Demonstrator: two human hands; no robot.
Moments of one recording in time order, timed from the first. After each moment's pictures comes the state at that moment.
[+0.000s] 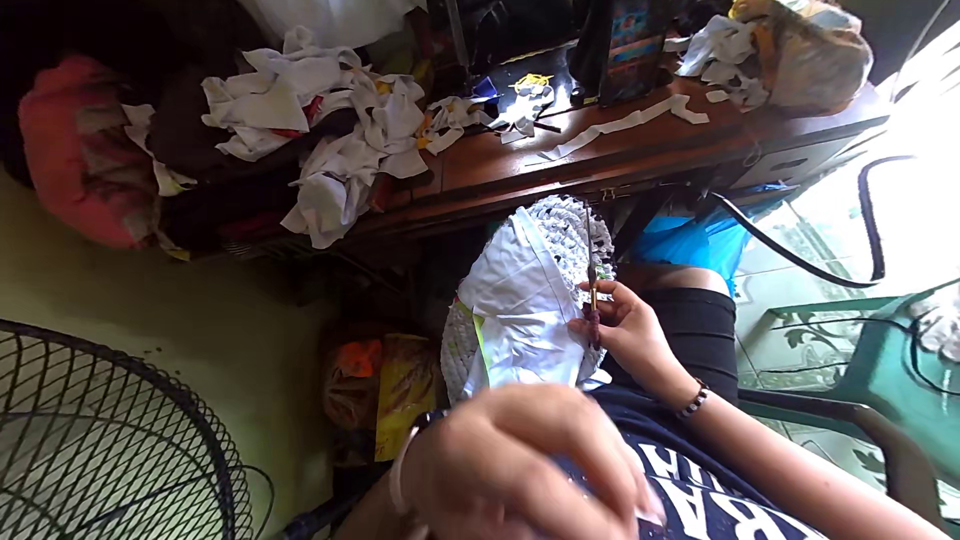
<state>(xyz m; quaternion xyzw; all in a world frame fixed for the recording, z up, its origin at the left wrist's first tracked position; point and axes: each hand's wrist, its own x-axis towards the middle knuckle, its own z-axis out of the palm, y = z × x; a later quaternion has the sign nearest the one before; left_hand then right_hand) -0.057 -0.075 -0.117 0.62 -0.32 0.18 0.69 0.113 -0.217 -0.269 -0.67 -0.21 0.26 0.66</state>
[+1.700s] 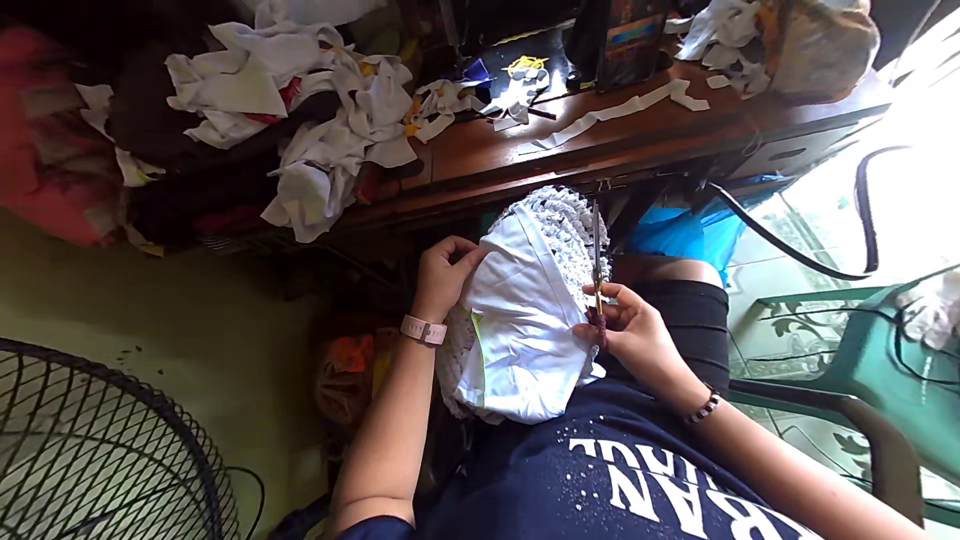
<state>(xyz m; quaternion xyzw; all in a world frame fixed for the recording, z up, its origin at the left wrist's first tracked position) 0.014 0.041 -0.236 0.81 0.25 0.19 0.50 0.111 -0.233 -0.269 -0.66 -0.20 0.29 0.66</state>
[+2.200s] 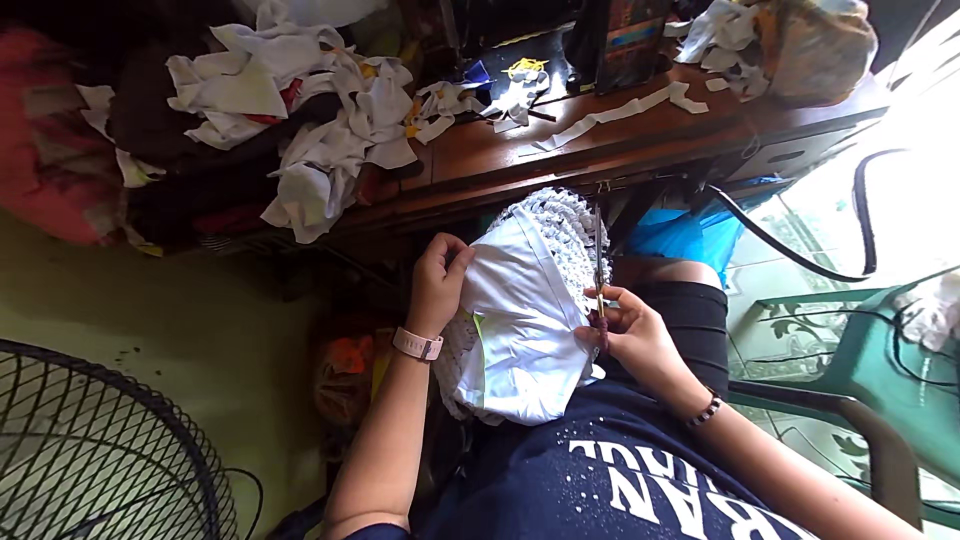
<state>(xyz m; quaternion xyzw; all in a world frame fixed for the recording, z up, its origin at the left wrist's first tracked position) 0.005 0.039 -0.228 0.84 0.20 0.23 0.44 0.111 -0.236 -0.269 -0.67 -0.19 0.29 0.66</state>
